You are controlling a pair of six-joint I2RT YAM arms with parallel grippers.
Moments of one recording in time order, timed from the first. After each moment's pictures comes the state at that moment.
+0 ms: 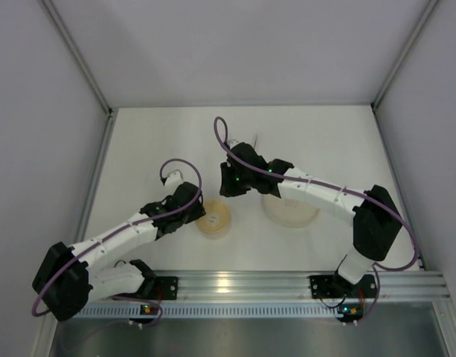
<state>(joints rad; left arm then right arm) -0.71 1.13 0.62 -0.42 -0.37 -0.99 0.90 1.65 1.33 -0.45 -0.03 0.55</state>
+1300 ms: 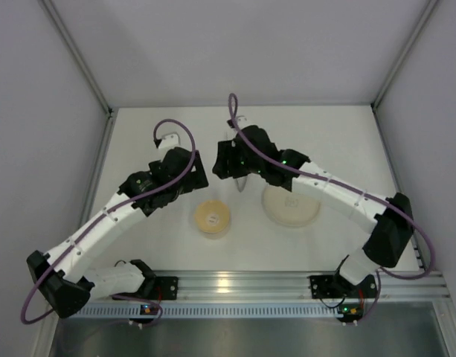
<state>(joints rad) -0.72 1.14 1.12 -0.84 -0.48 -0.79 0.91 1.62 1.44 -0.42 0.04 0.54</state>
